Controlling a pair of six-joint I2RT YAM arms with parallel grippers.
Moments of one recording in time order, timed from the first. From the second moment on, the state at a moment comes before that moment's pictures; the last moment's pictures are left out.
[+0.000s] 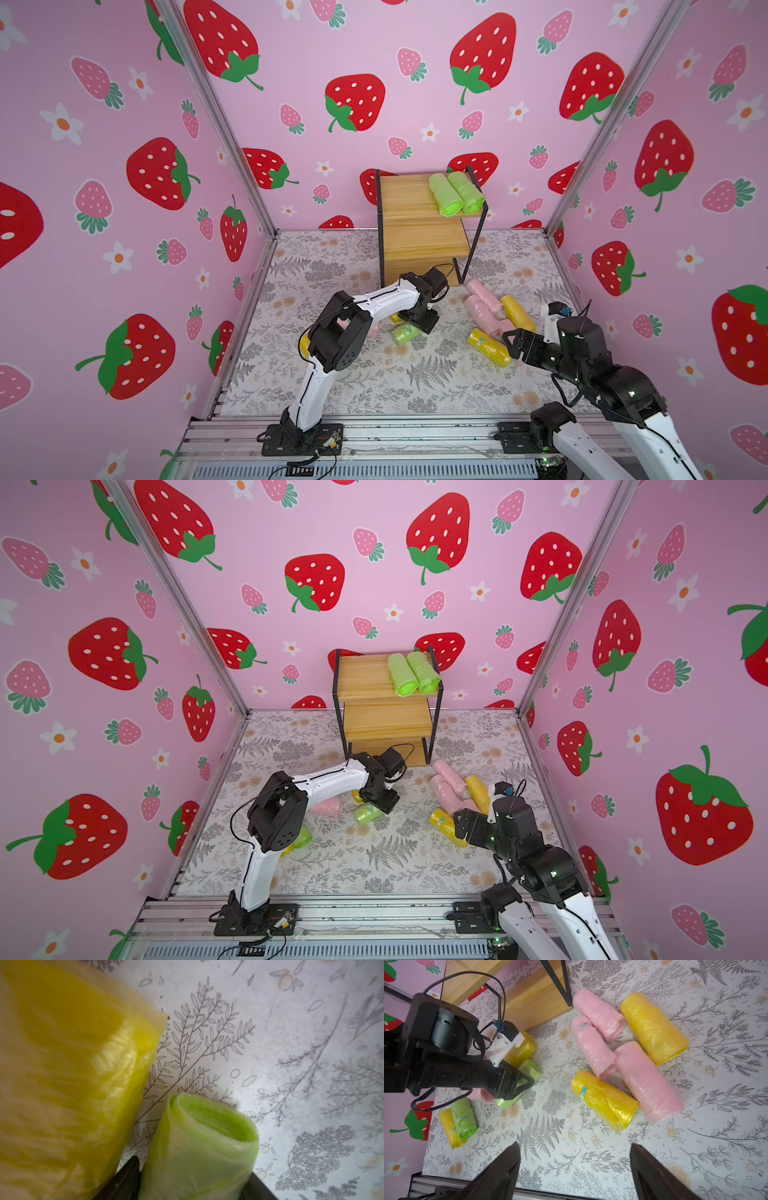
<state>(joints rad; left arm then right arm) -0.78 2.16 1.67 -0.90 0.01 -0.19 0.41 0.55 0.84 -1.06 0.03 0.64</state>
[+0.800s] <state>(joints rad) -0.71 1.55 0.95 -0.35 0.27 -0.85 0.54 0.70 0.72 -0.80 -0.29 0.75</state>
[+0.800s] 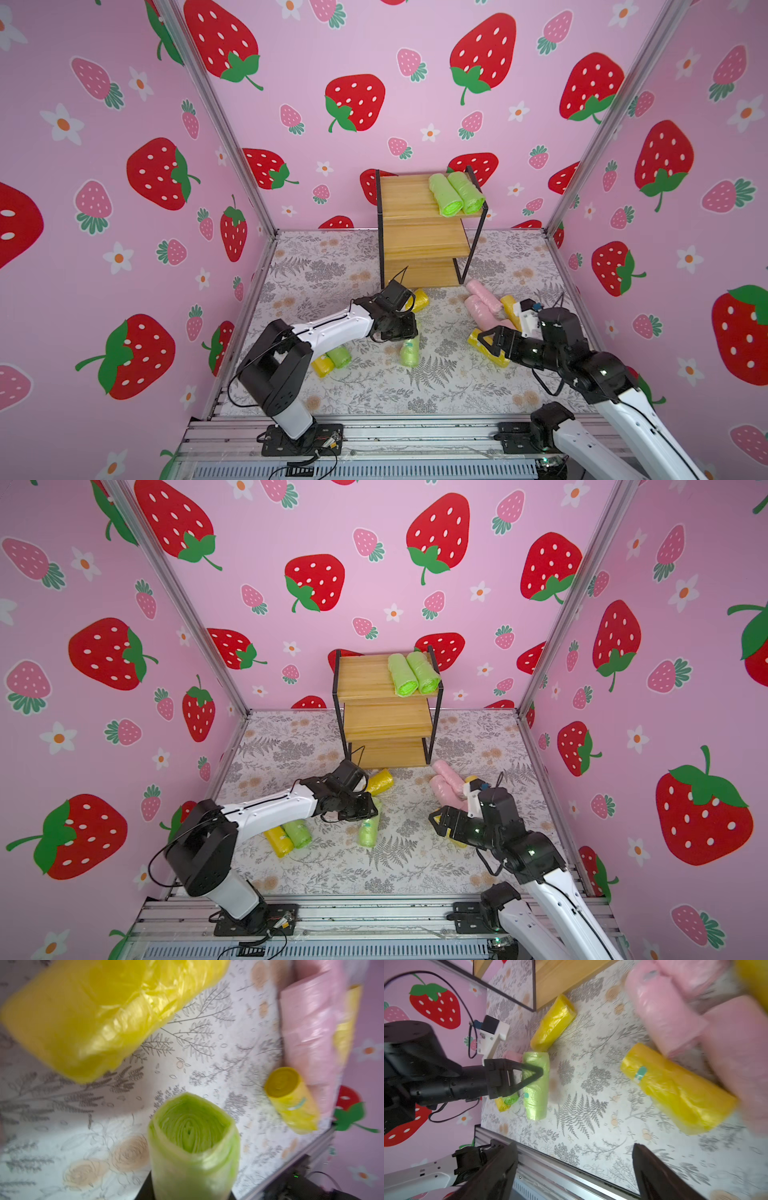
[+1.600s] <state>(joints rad) -0.73 1.00 0.60 -0.05 0.06 -1.39 1.15 1.25 0.95 -0.46 0.06 0.76</state>
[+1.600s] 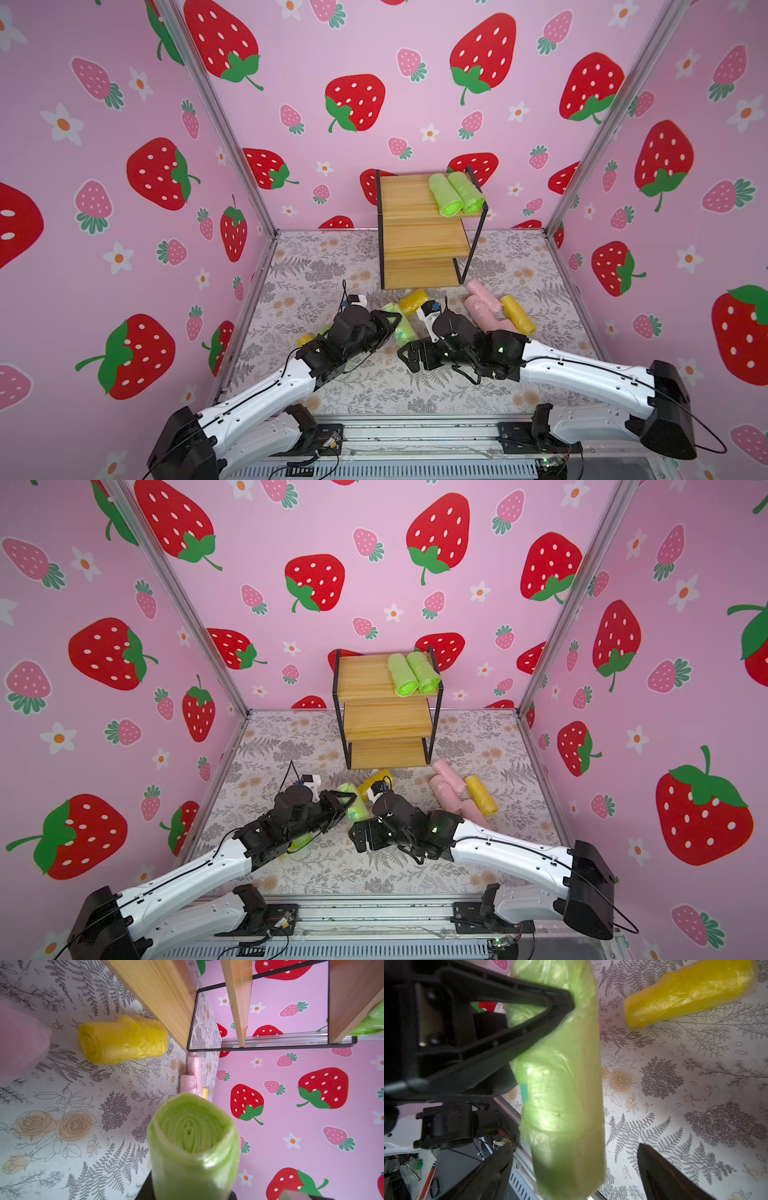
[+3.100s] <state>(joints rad) -0.76 0.75 0.52 -0.18 -0.09 -1.40 1.14 1.33 0.98 -0.46 0.05 0.79</state>
